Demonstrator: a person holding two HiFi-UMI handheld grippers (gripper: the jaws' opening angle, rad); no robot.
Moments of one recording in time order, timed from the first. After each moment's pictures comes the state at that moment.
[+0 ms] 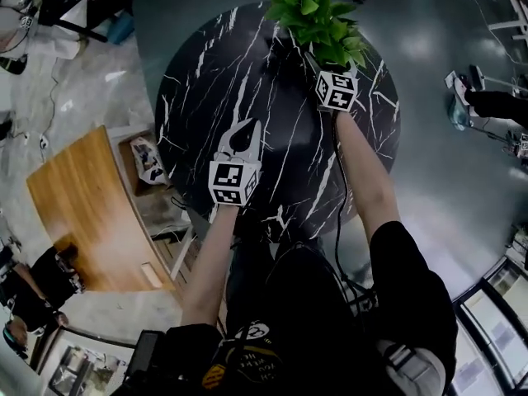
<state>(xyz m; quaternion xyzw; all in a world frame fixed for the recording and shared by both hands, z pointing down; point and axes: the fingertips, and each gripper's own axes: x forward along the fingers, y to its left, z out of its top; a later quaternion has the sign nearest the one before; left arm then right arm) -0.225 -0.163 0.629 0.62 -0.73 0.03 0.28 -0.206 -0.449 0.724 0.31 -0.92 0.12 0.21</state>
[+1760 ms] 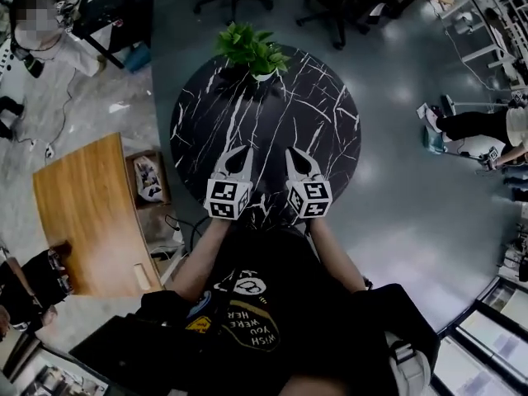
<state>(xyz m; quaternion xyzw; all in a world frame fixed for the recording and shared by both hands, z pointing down) -0.151 -0.084 0.480 0.63 -0.73 0.03 0.25 -0.071 -0.153 0.495 0.21 -0.94 0.18 0.19</state>
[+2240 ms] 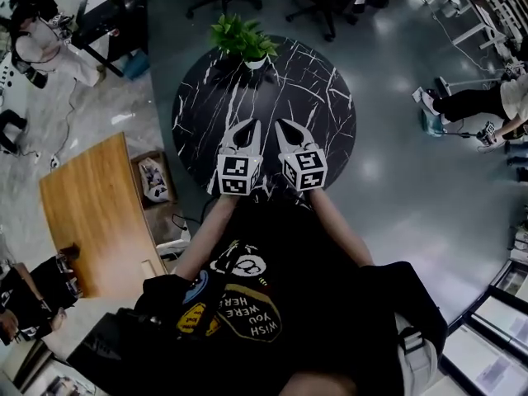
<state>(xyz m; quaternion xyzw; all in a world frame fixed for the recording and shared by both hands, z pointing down) -0.116 -0.092 0.425 0.65 -0.74 0.05 0.17 -0.076 -0.127 0.438 0.18 -0.96 0.13 0.16</state>
